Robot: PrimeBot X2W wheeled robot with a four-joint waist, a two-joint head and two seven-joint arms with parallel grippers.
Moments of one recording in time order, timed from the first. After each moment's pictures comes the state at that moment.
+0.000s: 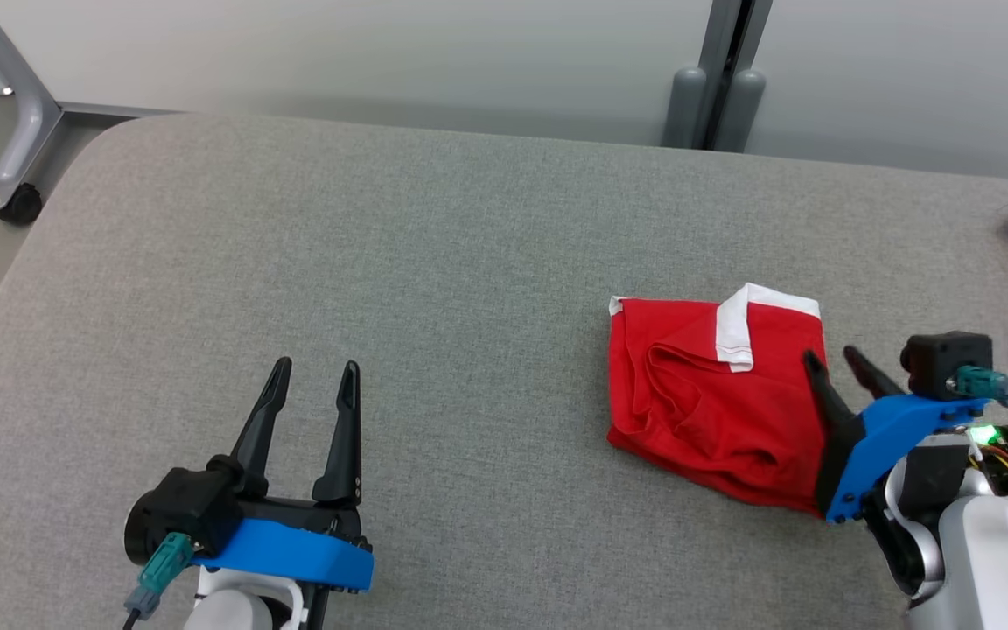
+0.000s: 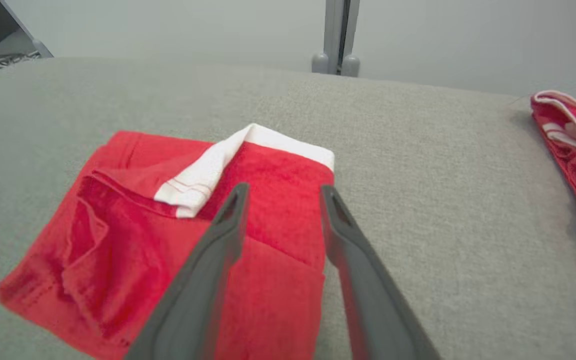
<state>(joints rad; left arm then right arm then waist) -0.11 0.10 -0.21 0.19 -0.32 -0.13 -0.26 -0.28 -0.05 -0.10 0.21 0.13 0.13 0.29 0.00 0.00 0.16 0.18</state>
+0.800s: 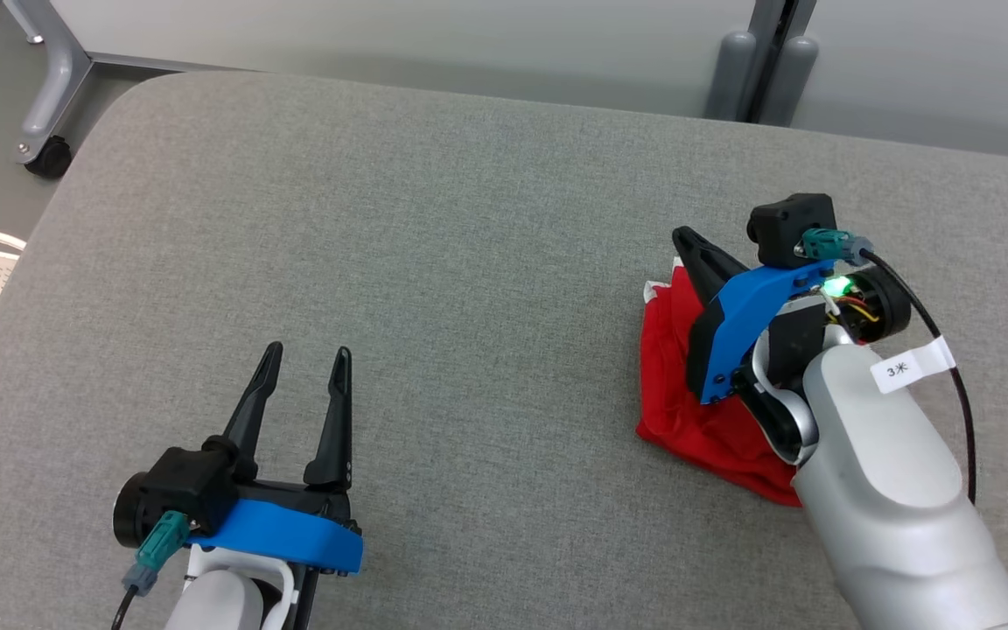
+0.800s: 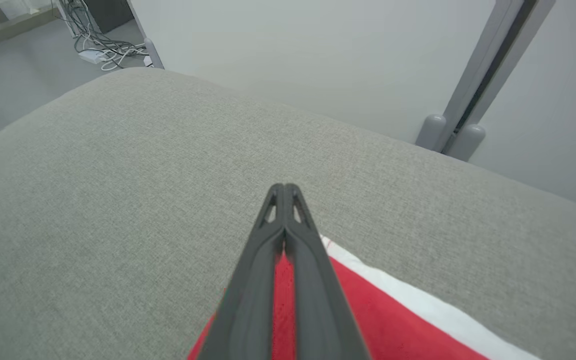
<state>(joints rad) -0.16 0.12 -0.21 0.23 -0.31 -0.13 -0.26 -0.68 -0.06 0.19 0.61 0.14 0.13 0.17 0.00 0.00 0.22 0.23</state>
